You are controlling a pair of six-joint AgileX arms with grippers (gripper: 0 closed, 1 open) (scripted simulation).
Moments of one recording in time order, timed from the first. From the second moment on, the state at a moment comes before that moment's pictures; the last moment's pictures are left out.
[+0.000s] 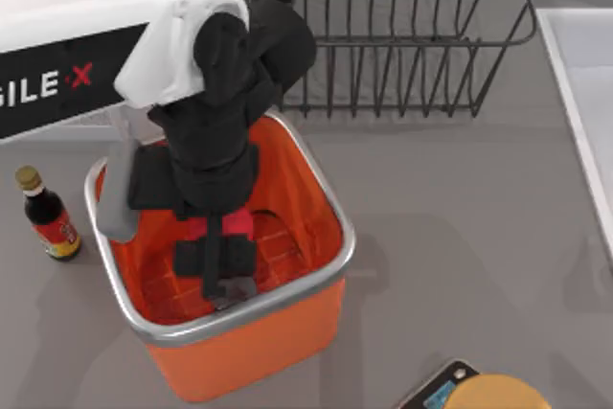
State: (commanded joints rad) left arm -0.65 1.83 1.38 -1.12 -0.02 -2.21; right arm 0.00 0.00 0.00 0.00 0.00 0.00
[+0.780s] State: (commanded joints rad) left arm -0.65 1.83 1.38 -1.12 -0.02 -2.21; right arm 0.00 0.00 0.00 0.00 0.00 0.00
